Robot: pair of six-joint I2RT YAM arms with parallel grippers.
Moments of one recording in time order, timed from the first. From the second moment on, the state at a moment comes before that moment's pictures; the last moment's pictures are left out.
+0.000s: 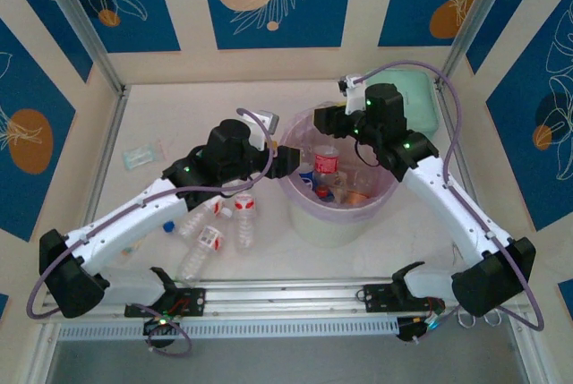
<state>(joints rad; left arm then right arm) -0.82 1.28 1.18 -0.32 0.07 -0.43 0.45 1.27 1.22 -0.38 -0.18 0.22</state>
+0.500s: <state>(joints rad) -0.82 1.33 1.21 -0.31 0.08 -0.44 0.50 1.26 1.42 -0.88 -0.16 0.20</state>
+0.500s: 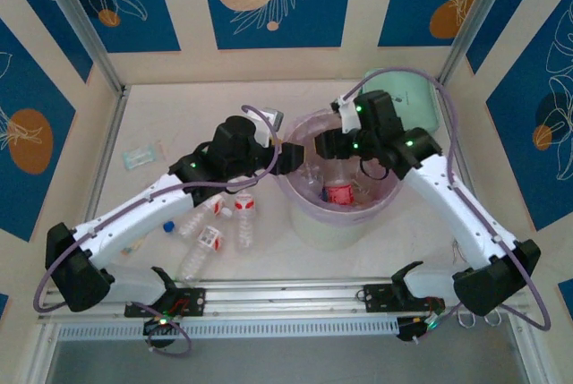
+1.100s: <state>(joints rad) -0.82 1.33 1.21 -0.31 0.05 -0.44 0.49 1.25 1.12 -0.65 -0.16 0.23</state>
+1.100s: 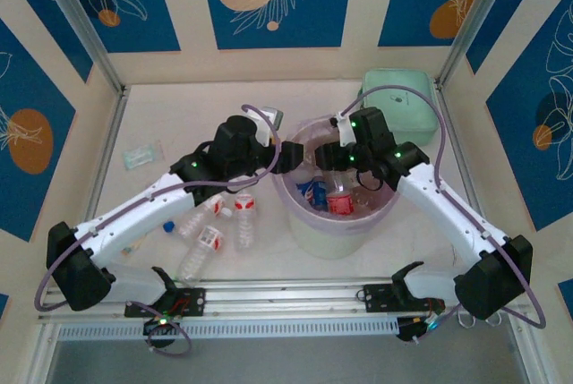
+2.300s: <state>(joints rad) -0.72 1.12 1.22 -0.73 -0.23 -0.33 0.38 1.30 1.43 -0.75 -0.13 0.18</state>
